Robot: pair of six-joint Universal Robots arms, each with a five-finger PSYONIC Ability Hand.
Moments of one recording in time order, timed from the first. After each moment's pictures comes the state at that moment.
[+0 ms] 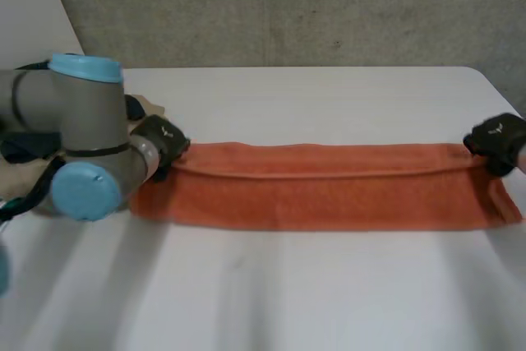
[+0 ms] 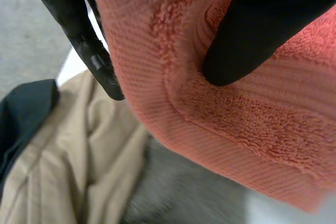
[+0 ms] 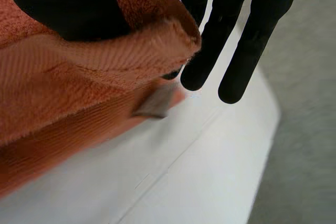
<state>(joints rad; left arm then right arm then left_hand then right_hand) 4.31 -2.34 -0.97 2.82 -1.62 3.93 1.46 -0.83 1.11 0.19 1.21 2.16 1.13 1.20 1.19 1.20 1.01 1.10 1.17 1.19 1.20 1.03</state>
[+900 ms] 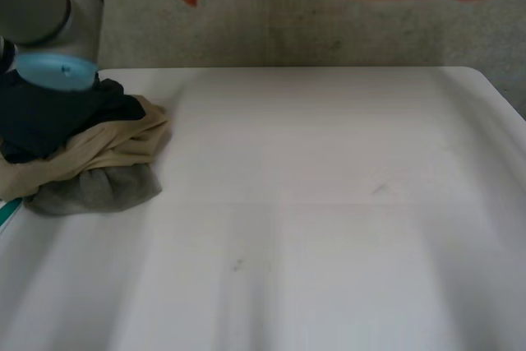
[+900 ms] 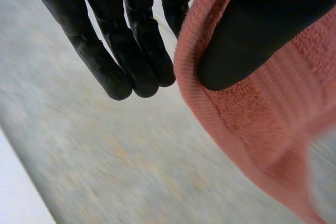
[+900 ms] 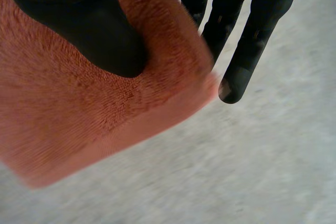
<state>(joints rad) 4.35 -2.23 -0.58 3.35 -1.57 3.58 1.52 -0.96 0.77 -0.39 1.44 2.73 1.13 1.20 1.19 1.20 1.02 1.10 1.17 1.19 1.20 1.04</state>
